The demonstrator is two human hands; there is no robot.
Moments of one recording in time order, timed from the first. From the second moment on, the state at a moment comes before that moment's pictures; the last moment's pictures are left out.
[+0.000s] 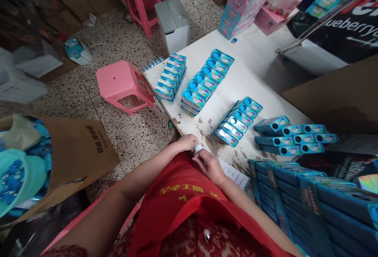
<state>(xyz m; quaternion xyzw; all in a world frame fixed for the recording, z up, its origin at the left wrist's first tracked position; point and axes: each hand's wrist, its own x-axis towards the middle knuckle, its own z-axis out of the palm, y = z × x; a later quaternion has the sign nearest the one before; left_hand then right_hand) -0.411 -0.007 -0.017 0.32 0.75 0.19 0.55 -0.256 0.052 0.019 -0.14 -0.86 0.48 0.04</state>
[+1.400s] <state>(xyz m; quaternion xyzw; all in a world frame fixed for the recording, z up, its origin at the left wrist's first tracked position) -0.404 0.114 0.018 0.44 0.66 0.41 0.46 -0.288 0.169 -0.003 -0.59 -0.48 0.53 0.37</state>
